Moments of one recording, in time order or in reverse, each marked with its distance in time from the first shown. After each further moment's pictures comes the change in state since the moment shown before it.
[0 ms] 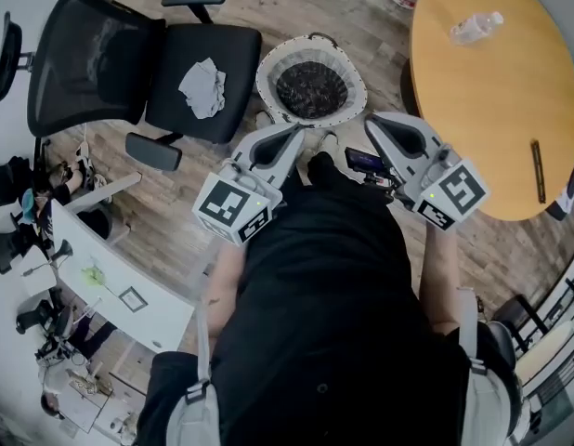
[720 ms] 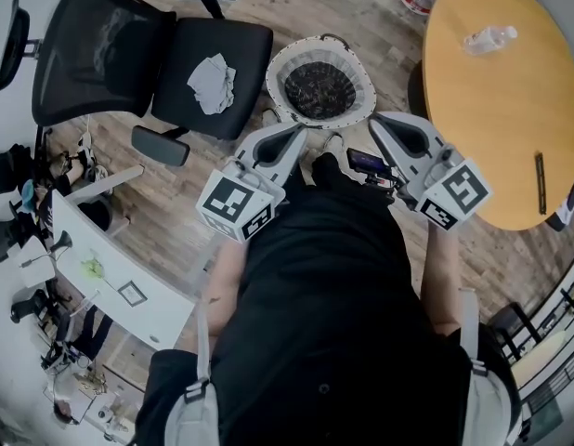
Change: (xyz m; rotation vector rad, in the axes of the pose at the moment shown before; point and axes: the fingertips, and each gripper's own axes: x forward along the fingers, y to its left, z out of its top) left arm -0.010 0.026 0.000 -0.020 0.016 0.039; right arm 0.028 -0.001 0.006 0.016 0.016 0.025
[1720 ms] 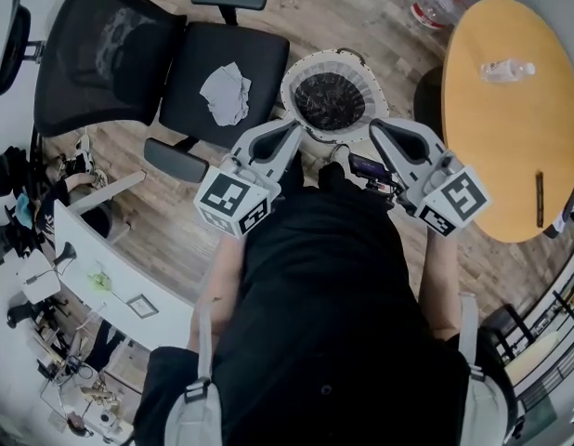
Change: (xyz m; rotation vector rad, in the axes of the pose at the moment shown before) left arm -0.023 0.104 0.017 -0.029 -0.002 0.020; right arm 0.090 0.002 0.018 -0.014 0.043 -0.014
